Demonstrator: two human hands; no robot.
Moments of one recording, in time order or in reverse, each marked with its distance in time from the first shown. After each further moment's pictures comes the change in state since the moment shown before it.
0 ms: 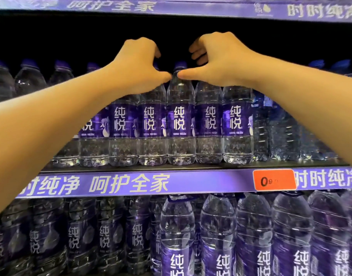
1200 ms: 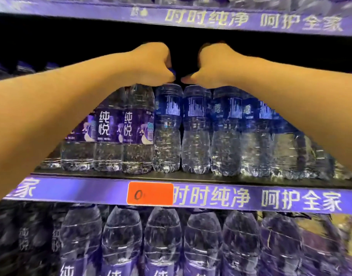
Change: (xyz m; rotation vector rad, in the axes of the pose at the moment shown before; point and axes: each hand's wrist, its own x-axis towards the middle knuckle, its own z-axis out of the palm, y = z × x) left_hand 0.083 0.194 0.094 0.025 -0.233 -0.065; right_hand -0.042 0.180 -0.075 -0.247 -0.228 0.083
